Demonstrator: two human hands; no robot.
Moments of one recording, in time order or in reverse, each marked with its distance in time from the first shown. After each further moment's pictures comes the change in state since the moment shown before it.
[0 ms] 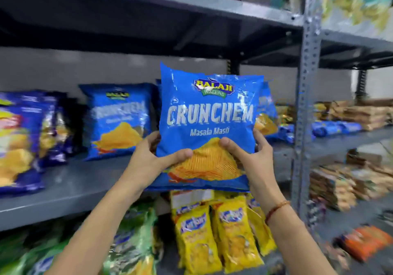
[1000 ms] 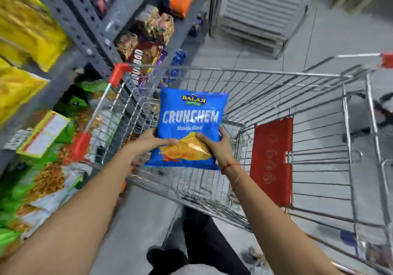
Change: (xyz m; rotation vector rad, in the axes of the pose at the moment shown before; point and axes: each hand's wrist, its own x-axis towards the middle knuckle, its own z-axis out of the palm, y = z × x) left_hand -0.263 -0.319 0.400 0.158 -1.294 -1.020; right_hand -0.375 0.224 -0.382 -0.216 0.895 1.015
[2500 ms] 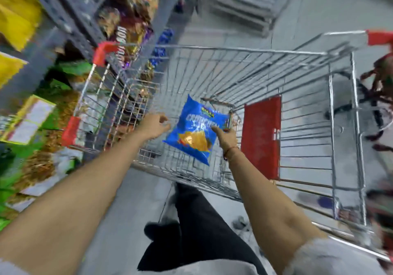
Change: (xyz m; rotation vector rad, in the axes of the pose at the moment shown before) left_hand 0.035 -0.012 0.032 0.559 0.127 0.180; right_hand 0.015 0.046 -0.049 -0.238 0.373 0.202
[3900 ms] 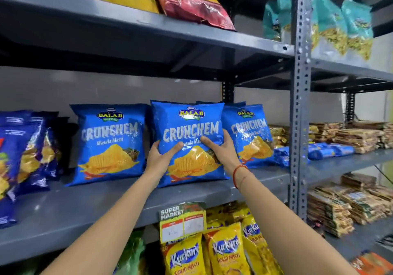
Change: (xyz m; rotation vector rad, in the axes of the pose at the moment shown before) left_hand -0.447 0.004 -0.450 -0.792 1.562 0.335; right_hand -0.532 -0.454 0.234 0.273 -1.185 -1.334
